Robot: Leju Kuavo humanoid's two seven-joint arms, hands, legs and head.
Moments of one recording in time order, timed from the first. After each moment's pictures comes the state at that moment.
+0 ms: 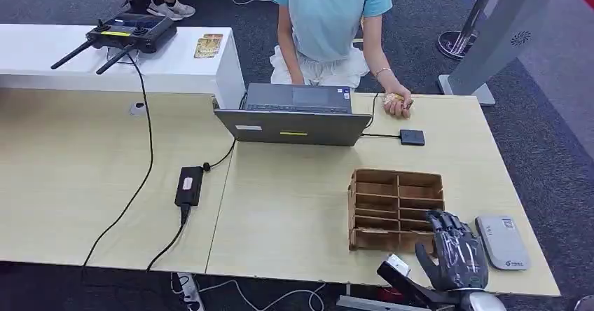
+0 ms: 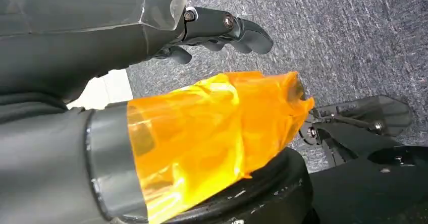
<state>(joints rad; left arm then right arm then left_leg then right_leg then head) -0.07 -0.18 1.09 -0.21 -1.33 0.04 0.00 0.26 -0.22 0.08 -1.67 1.33 -0.25 -0.09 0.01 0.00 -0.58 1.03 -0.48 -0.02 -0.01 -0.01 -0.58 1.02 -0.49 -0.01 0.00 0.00</state>
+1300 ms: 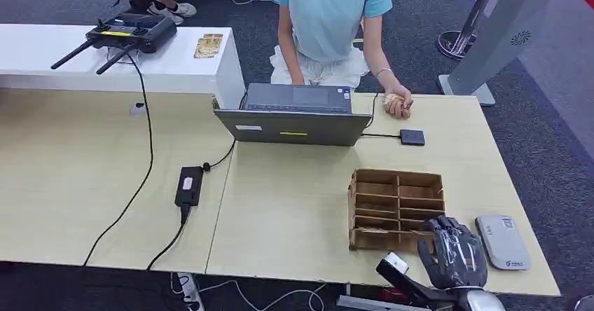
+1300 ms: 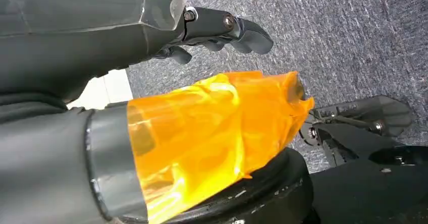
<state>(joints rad) -0.07 -0.18 1.09 -0.21 -1.34 0.04 0.00 0.24 -0.22 0.08 -1.65 1.36 -0.25 -0.07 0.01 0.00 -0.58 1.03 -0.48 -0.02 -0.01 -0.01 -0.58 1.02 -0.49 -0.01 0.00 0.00</state>
